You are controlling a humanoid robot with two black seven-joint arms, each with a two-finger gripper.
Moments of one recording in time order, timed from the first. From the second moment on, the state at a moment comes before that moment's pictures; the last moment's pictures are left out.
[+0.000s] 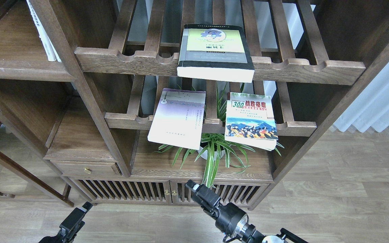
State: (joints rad) left arm 0.25 0.29 -1.09 -1.00 -0.13 -0.49 0.09; right arm 0.03 0.02 0.88 0.91 0.14 0.58 -0.05
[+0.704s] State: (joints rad) left arm 0.25 0.29 -1.11 -0.99 -0.13 -0.49 0.09; right arm 0.02 0.02 0.98 1.03 0.16 0.58 0.08
